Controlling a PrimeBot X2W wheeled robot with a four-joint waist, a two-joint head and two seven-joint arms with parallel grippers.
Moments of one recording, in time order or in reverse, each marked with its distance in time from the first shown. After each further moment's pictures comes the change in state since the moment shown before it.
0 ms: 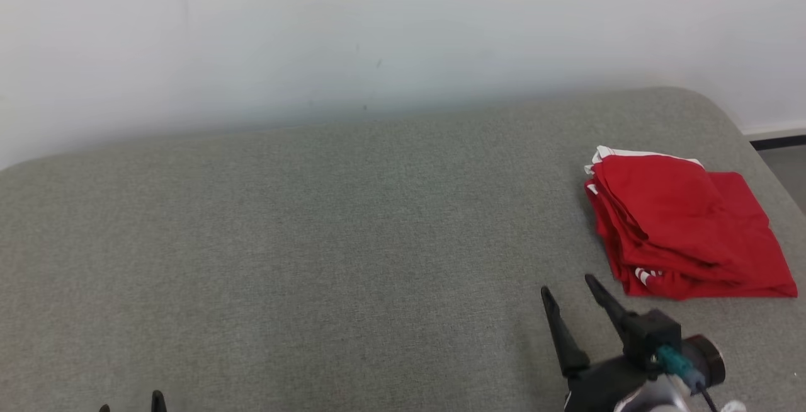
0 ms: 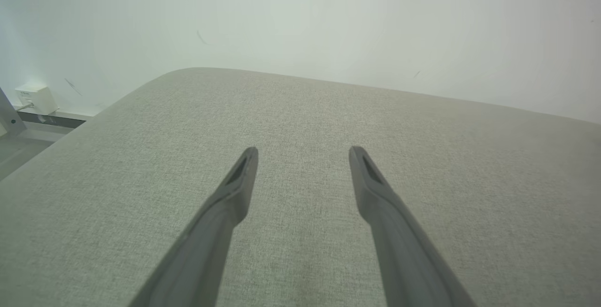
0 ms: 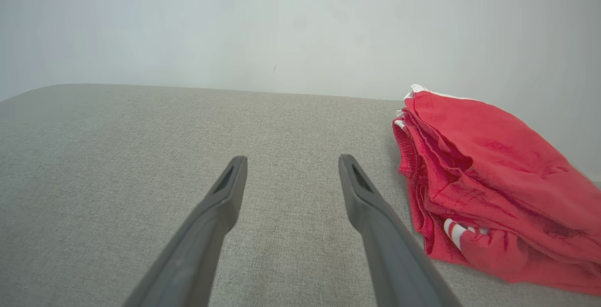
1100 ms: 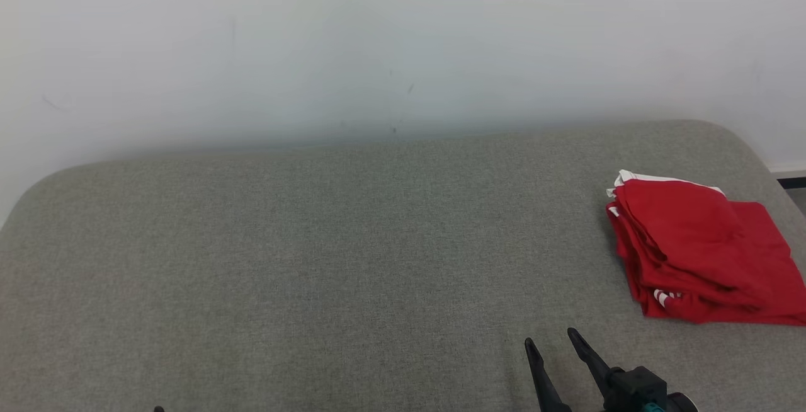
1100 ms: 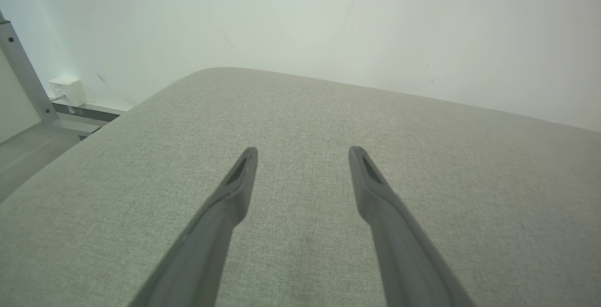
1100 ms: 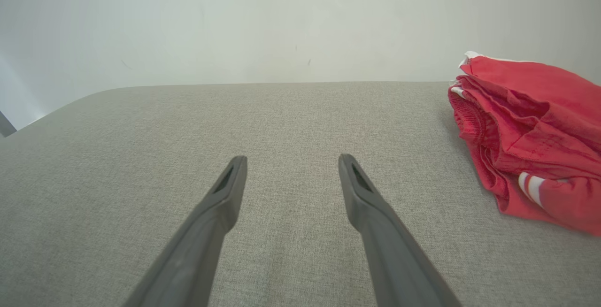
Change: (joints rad) left arm 0.024 0.000 0.025 0.038 -0.003 -0.032 0.000; right arm 0.136 0.064 0.023 0.041 0.021 0.000 -0.119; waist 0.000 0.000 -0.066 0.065
